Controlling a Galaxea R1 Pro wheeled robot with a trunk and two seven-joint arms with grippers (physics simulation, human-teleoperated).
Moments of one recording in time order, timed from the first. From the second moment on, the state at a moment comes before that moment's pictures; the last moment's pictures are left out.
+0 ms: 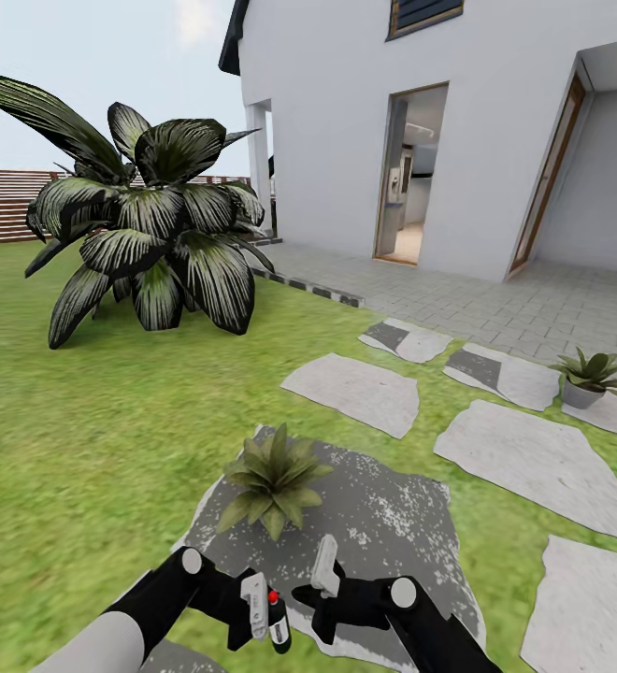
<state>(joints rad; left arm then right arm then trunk) -0.60 0.00 -0.20 -0.45 -0.67 -0.16 -1.05 -0.41 0.07 0.32 -0.76 0.38 -0.16 0.80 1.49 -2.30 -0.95</state>
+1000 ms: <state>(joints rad) -0.60 -0.03 -0.20 -0.45 -0.67 -0.21 -1.05 -0.41 0.06 0.31 -0.76 0.38 -0.16 0.80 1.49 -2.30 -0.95</state>
